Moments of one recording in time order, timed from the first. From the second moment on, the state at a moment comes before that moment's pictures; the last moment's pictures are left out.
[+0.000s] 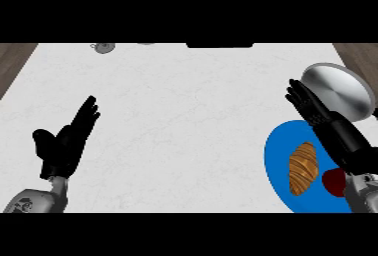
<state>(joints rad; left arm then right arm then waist) -0.11 0.38 -0.20 -1.50 0.23 0.20 0.12 -0.17 -0.48 0.18 -1.67 -0.28 0.11 0.02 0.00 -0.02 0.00</state>
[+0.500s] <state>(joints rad) -0.14 0.44 -0.21 -1.55 0.19 0.15 0.11 0.04 -0.62 -0.04 -1.40 -0.10 -0.23 0.22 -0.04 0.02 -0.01</state>
